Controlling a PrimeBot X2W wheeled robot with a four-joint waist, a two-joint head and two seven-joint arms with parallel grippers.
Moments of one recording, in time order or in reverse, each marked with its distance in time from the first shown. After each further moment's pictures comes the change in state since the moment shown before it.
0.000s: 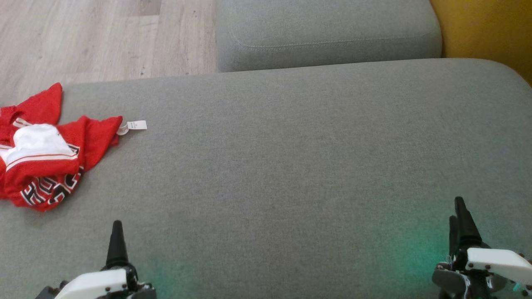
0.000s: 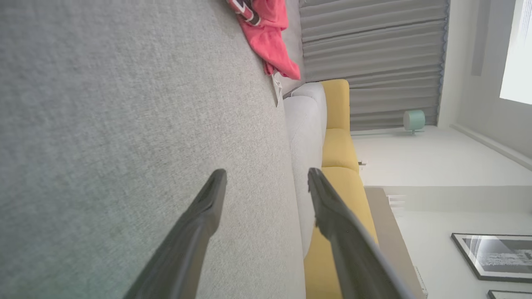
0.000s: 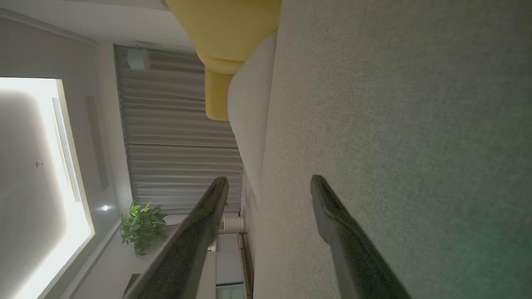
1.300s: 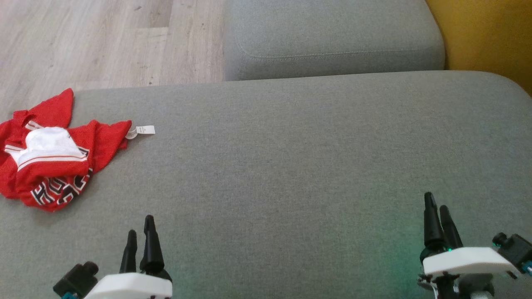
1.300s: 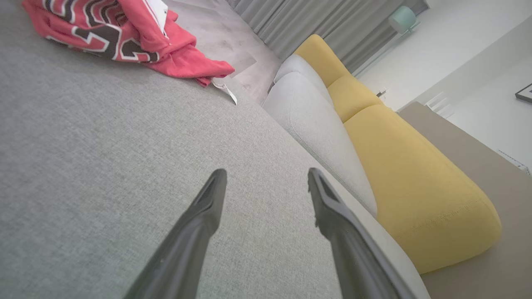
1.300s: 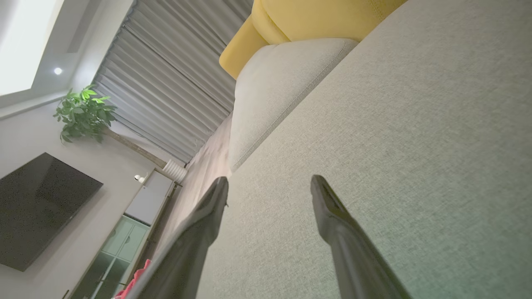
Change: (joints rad) left arm 0.051 0.009 -0.120 -0.078 0.608 0.034 -0.109; right arm 0.032 -0.003 0.104 -0.073 -0.611 0.001 -0.106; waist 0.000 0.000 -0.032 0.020
